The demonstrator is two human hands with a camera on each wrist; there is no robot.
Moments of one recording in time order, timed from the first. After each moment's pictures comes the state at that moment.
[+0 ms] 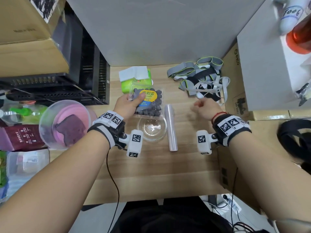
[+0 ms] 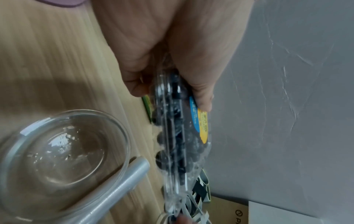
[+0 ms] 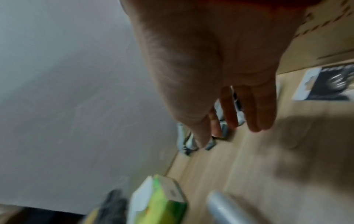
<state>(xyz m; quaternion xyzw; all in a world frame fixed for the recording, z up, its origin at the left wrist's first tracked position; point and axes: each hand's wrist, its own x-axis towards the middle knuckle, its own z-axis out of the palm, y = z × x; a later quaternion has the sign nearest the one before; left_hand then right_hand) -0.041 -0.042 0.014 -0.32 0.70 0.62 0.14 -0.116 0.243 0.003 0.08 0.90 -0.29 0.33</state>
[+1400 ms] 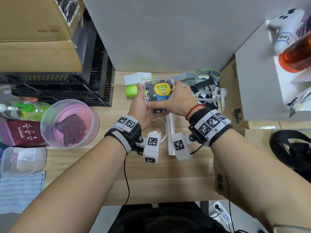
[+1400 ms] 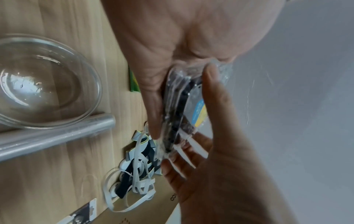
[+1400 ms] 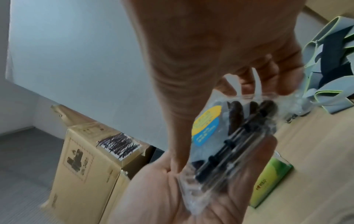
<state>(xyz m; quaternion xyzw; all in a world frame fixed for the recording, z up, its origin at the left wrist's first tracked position) -0.045 0.002 0.068 -0.33 0.38 0.85 0.14 -0.100 0.124 0.098 -0.05 0.93 -0.26 0.24</state>
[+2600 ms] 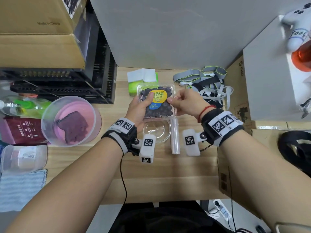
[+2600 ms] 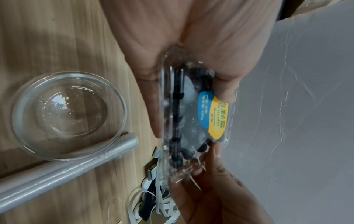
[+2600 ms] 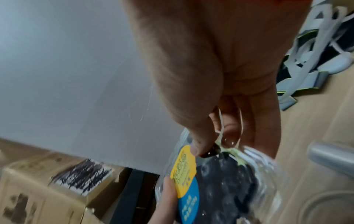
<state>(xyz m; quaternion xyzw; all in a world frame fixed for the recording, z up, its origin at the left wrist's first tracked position) -0.027 -0.025 0.024 -0.32 0.45 0.83 0.07 -0.109 0.140 0.066 -0.03 0.86 -0.38 0.34</state>
